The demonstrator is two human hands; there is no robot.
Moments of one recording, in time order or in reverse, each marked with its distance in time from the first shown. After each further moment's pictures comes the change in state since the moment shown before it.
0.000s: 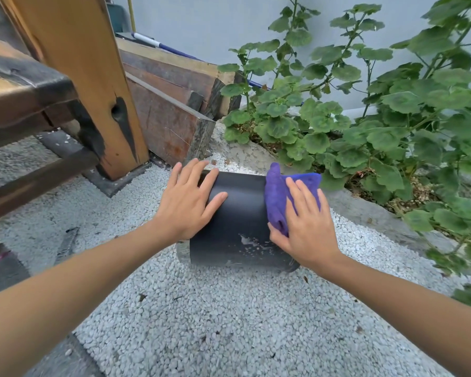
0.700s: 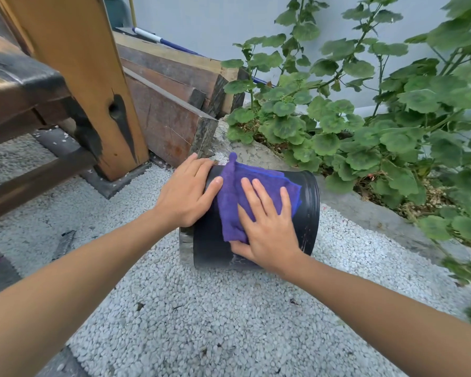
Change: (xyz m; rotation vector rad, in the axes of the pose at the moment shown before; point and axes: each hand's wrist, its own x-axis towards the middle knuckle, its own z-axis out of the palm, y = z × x) left_hand 0.036 -0.025 0.023 -0.338 0.022 -0.046; right_hand 0.035 -0.061 0.037 0.033 0.062 -0.189
